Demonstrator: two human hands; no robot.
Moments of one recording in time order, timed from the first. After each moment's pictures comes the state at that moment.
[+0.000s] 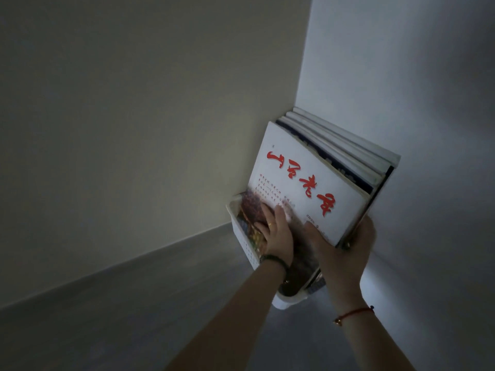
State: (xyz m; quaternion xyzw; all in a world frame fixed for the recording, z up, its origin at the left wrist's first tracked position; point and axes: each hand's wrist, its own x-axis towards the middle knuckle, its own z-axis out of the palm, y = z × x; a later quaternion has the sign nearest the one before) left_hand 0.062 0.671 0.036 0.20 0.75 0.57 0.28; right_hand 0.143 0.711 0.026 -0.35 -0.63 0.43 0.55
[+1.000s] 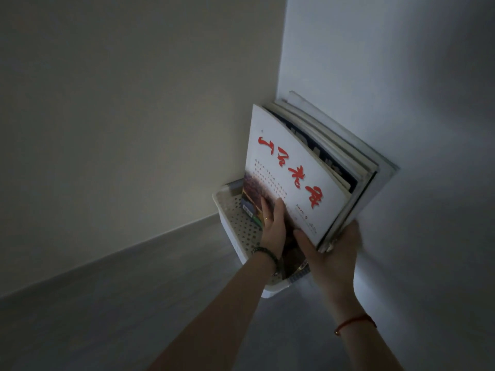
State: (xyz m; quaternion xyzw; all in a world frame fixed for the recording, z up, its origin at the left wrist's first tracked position) left_hand 0.068 0.693 0.010 0.12 0.60 0.67 0.42; right_hand 0.171 0.716 0.020 -0.36 -0.69 0.43 0.46
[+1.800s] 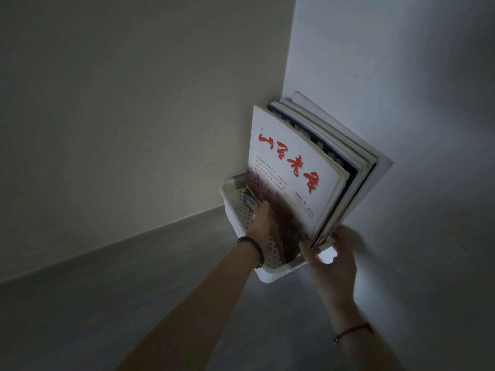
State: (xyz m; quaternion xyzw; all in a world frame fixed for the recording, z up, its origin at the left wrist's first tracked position) left_hand 0.063 0.653 0.036 0.00 0.55 0.67 0.51; right_hand 0.198 0.687 0.009 -0.47 -0.68 0.40 0.39
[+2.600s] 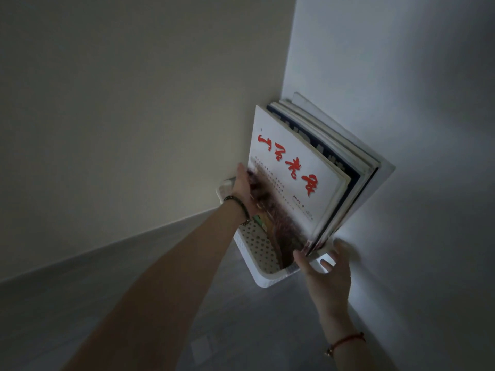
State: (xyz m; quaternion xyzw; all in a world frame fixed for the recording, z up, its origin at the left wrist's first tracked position) left_hand 0.003 0.678 0.067 -0.04 0.51 0.70 0.49; right_hand 0.194 0.681 0.002 -0.52 -0.60 0.48 0.36
